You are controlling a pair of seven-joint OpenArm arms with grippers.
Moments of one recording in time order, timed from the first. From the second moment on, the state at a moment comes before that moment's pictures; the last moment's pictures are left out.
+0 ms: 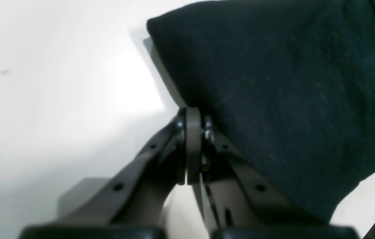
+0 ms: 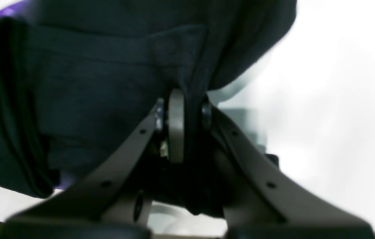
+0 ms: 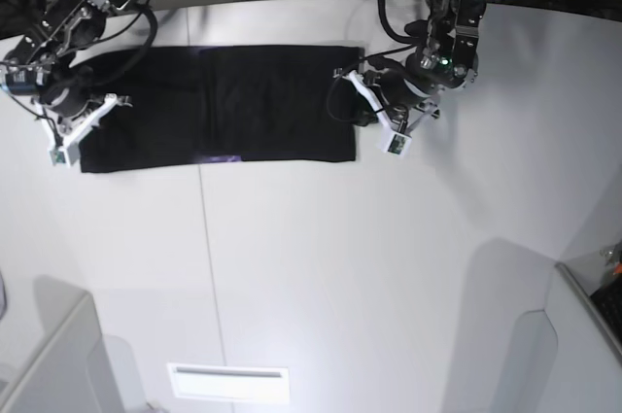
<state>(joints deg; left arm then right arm) 13.3 -8.3 7.3 92.9 -21.1 -16.0 42.1 -0.9 -0.4 45.5 101.8 17.0 40.4 -80.1</state>
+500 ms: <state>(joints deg) 12.3 -6.2 10.5 92.5 -20.6 -15.3 43.4 -7.9 -2.8 35.3 114.0 17.4 40.4 -80.3</state>
